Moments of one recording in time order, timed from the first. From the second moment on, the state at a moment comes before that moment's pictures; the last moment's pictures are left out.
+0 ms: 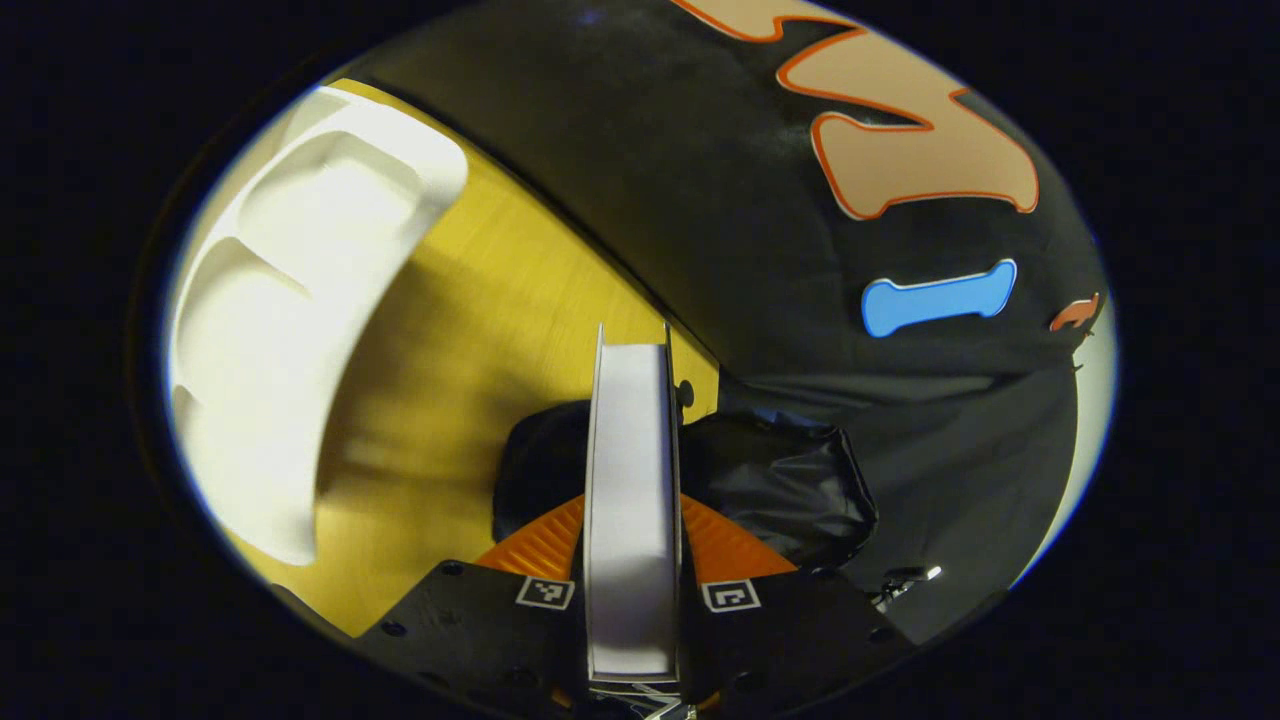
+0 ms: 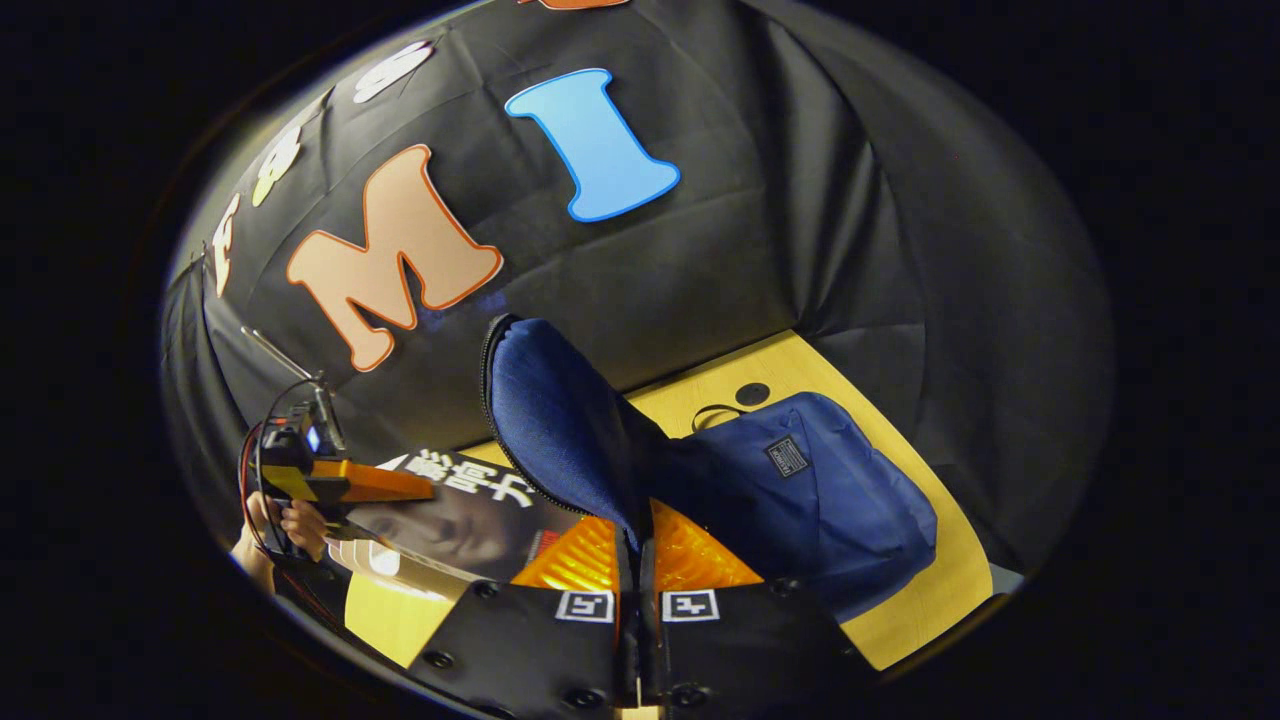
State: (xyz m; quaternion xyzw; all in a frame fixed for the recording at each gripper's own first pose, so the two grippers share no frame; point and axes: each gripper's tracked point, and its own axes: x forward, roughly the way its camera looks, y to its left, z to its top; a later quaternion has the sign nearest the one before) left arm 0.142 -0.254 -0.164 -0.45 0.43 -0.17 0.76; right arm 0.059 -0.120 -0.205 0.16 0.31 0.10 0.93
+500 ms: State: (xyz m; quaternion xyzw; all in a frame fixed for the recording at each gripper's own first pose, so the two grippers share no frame) left arm 0.159 -0.350 -0.211 -0.46 0.47 -0.19 0.73; right arm 0.062 -0.110 -0.196 0.16 0.29 0.13 0.93
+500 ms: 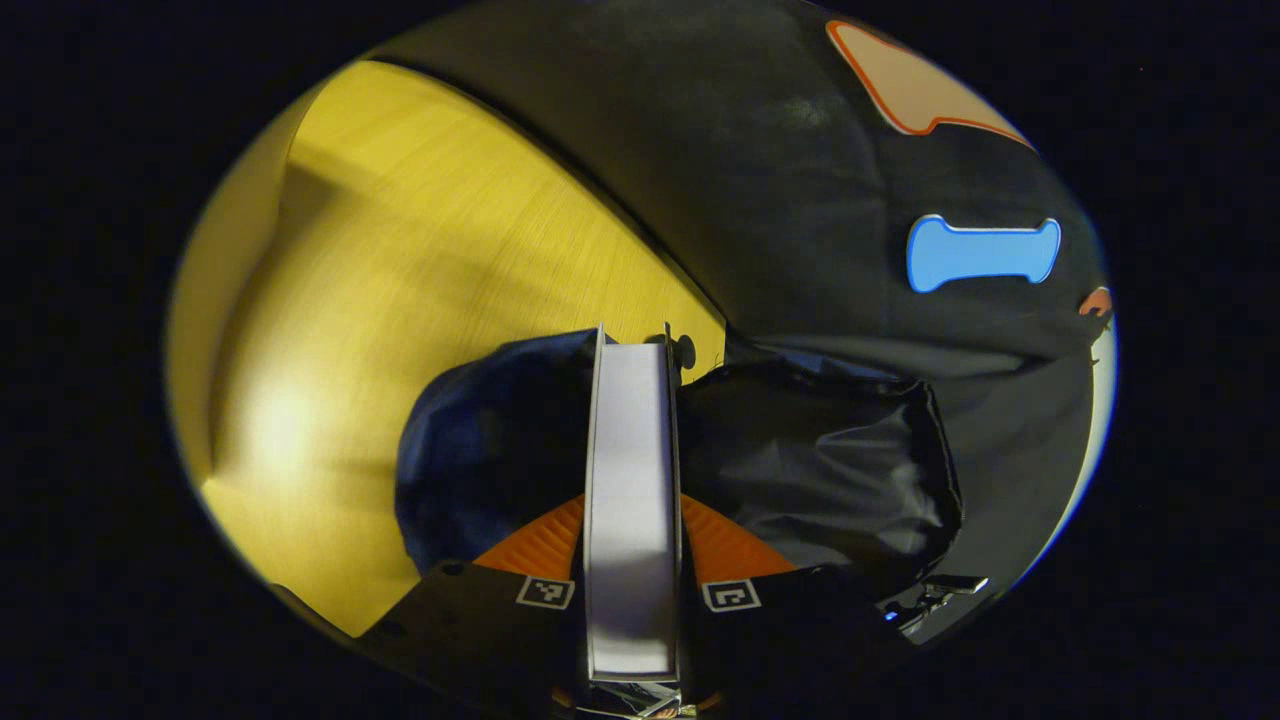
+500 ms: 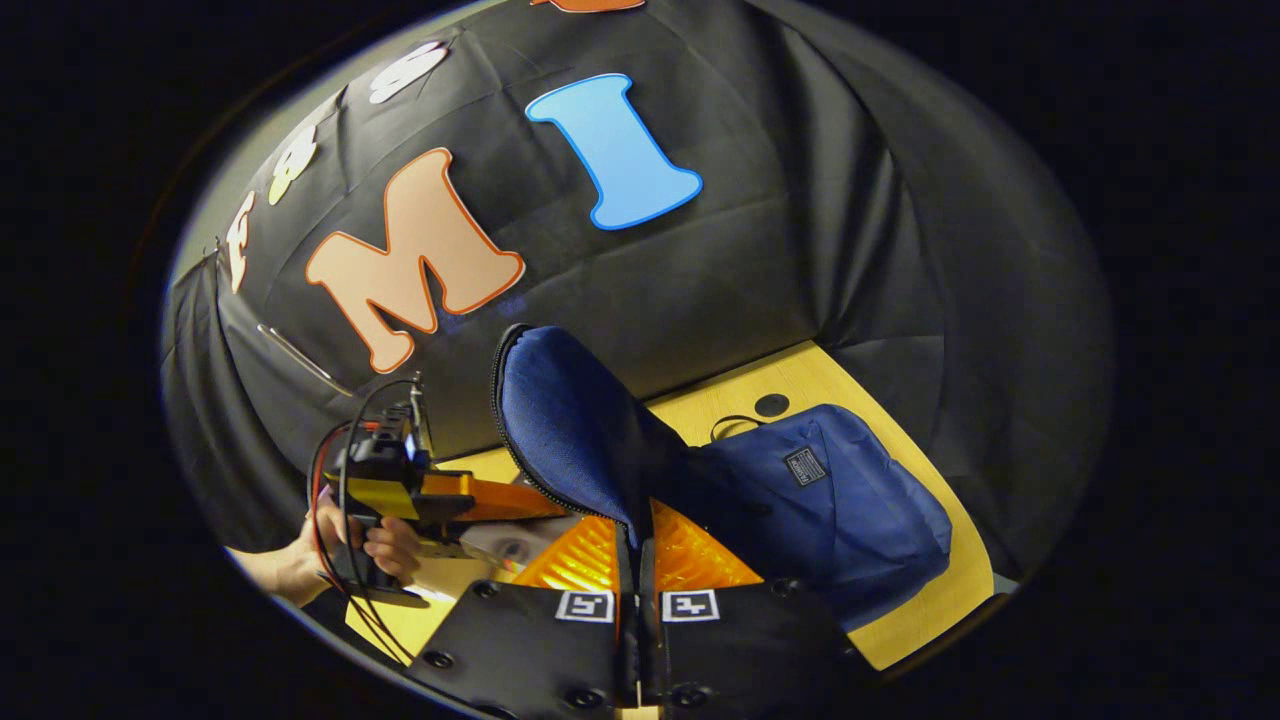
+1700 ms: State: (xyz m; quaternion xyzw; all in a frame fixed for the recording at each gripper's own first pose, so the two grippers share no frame) left arm 0.132 -0.379 -0.307 -0.28 0.56 -0.12 0.77; right arm 0.061 -0.106 -0.201 0.18 0.30 0.14 0.93
